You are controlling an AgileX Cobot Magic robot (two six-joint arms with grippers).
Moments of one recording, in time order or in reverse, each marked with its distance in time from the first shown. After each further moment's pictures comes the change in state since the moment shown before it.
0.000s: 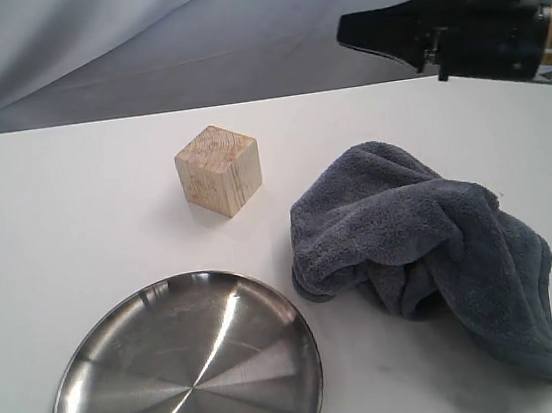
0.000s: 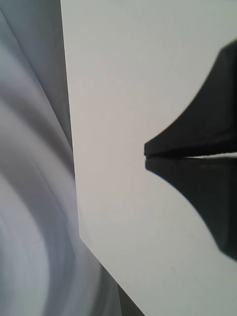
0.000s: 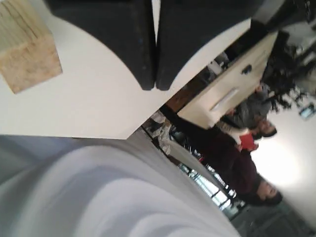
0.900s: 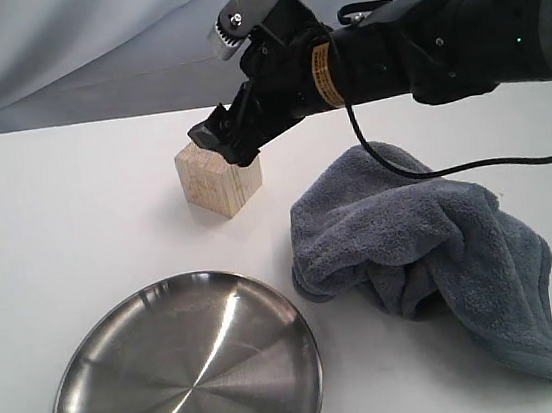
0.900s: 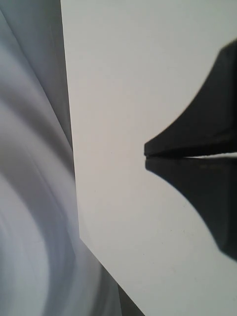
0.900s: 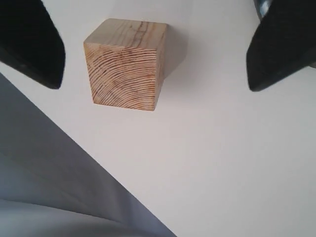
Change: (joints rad) left arm 0.000 0.000 0.000 0.000 0.000 0.000; right arm 0.483 0.094 -0.287 -0.470 0.905 -0.091
